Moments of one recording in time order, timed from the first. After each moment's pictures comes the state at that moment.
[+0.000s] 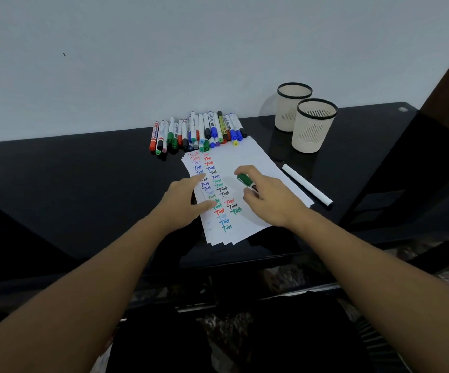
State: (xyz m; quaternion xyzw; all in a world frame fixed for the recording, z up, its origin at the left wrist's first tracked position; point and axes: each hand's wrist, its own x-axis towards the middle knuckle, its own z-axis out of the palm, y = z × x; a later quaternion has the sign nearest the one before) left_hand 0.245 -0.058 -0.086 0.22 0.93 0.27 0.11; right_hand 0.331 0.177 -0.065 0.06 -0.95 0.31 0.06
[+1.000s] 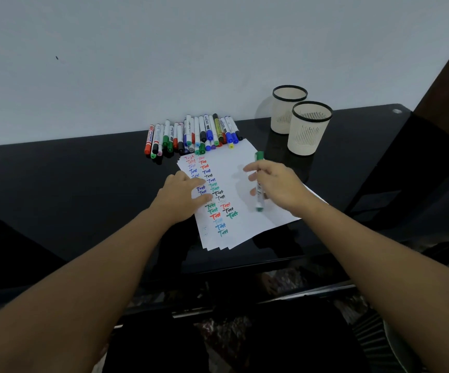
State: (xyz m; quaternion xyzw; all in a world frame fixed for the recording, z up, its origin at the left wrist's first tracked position) left_hand 0.222 -0.041 -0.083 0.22 0.96 0.16 0.06; right_hand 0.314 0.198 -0.045 -0.09 -0.86 0.50 0.03
